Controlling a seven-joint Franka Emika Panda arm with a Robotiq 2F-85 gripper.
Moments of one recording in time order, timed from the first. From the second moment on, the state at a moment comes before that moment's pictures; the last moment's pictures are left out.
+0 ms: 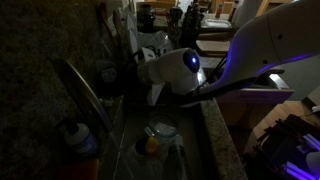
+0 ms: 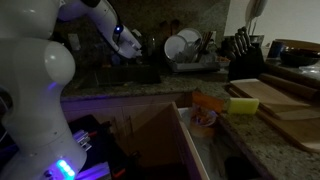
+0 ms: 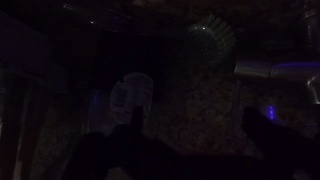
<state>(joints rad) 0.89 0.85 -0.46 -1.54 -0.61 3.46 0.75</state>
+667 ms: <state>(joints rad) 0.88 1.11 -0.50 -1.22 -0.47 3.45 0.73</state>
